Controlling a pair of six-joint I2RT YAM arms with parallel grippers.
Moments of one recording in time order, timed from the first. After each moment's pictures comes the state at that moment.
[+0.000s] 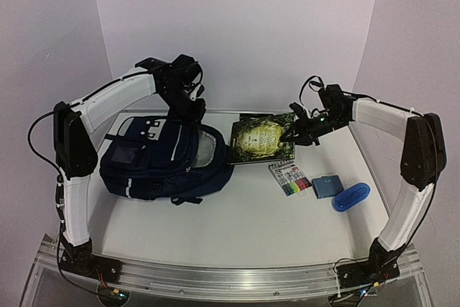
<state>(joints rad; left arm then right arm) -0.66 2.05 2.12 -1.12 0.07 -0.41 0.28 1.82 1.46 -0.71 -0.90 0.24</state>
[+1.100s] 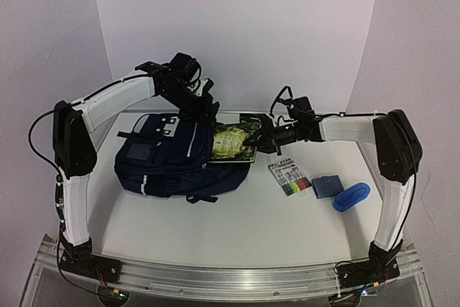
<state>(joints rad) -0.63 2.05 2.06 -0.90 0.34 -0.42 0.47 2.00 1.40 -0.09 -0.98 0.83</state>
